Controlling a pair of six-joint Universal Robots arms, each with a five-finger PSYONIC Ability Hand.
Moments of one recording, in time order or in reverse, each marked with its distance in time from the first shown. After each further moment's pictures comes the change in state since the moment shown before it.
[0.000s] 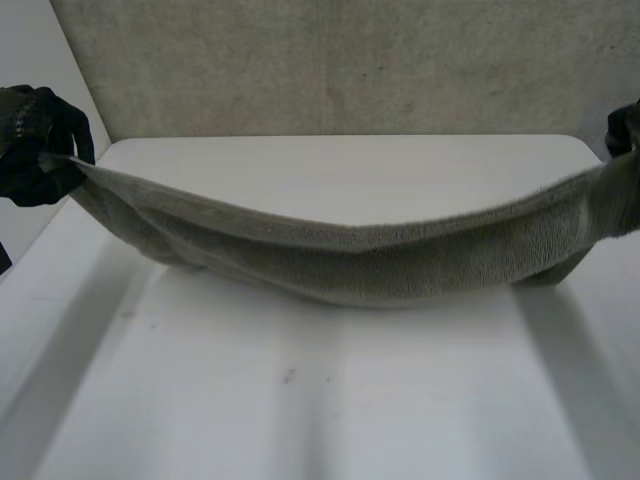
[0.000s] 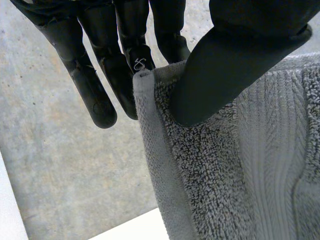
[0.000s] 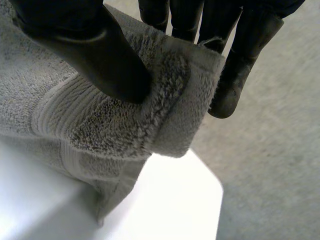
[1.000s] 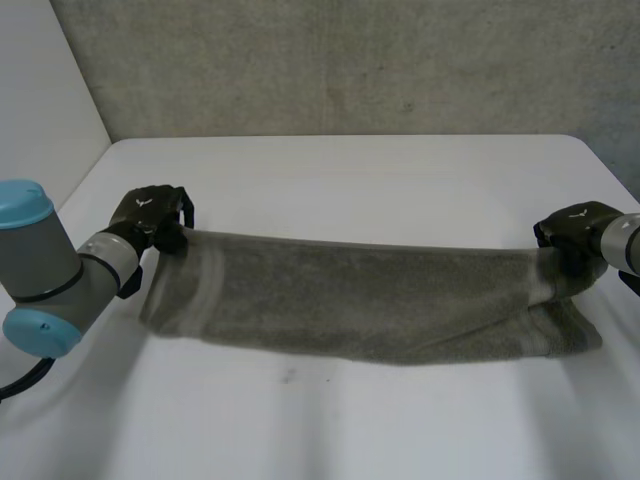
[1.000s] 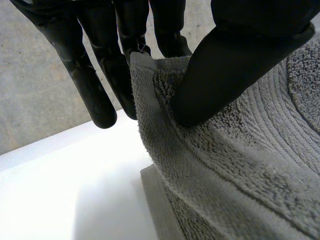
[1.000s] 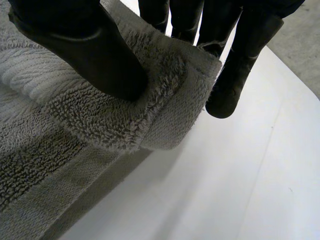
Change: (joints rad) left arm -0.313 -0.908 0.466 0.073 -0.322 0.228; right arm 0.087 0.782 -0.271 -0.148 0.193 -0.072; left_hand 0.000 0.000 0.000 0.000 0.000; right_hand 0.000 0.000 0.000 0.000 0.000
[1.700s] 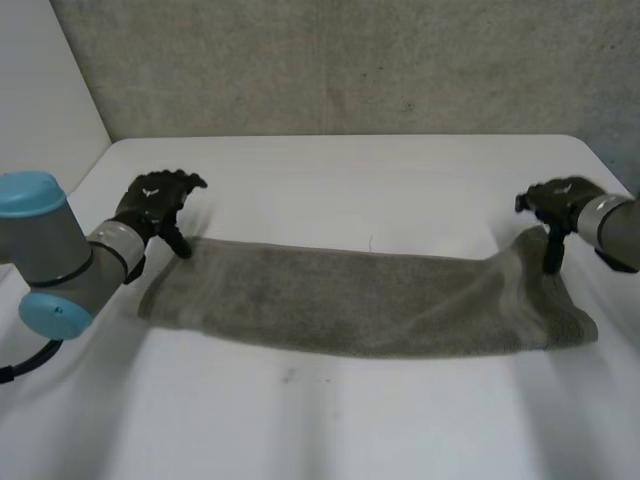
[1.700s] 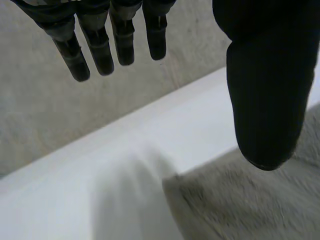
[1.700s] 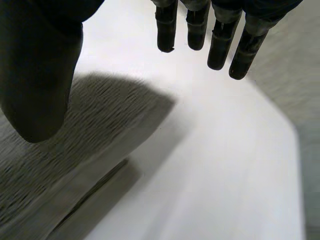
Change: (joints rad) left arm -0.010 -0.070 0.130 -0.021 -0.001 0.082; right arm 0.054 0.084 -0.165 -0.074 0.035 0.073; left_hand -0.888 -0.920 -0.918 -0.918 -0.910; right_hand -1.092 -1.061 -1.096 -1.079 -1.111
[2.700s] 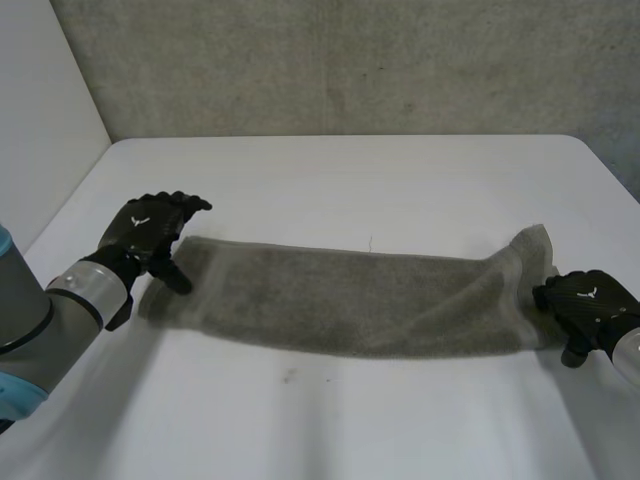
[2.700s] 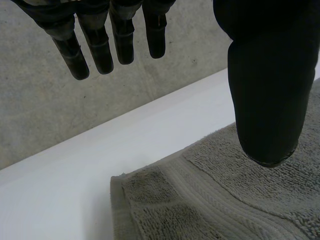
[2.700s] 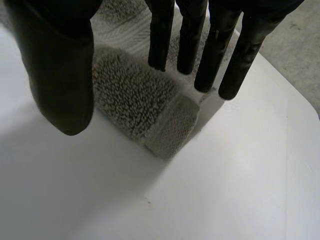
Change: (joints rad) left arm 0.009 0.367 -0.482 0.089 0.061 -0.033; right arm -0.206 -0.446 1.060 -0.578 -0.220 -0.106; left_hand -0.010 -0.003 -0.004 -0.007 0.002; right_hand 0.279 0.274 0.271 0.254 0.287
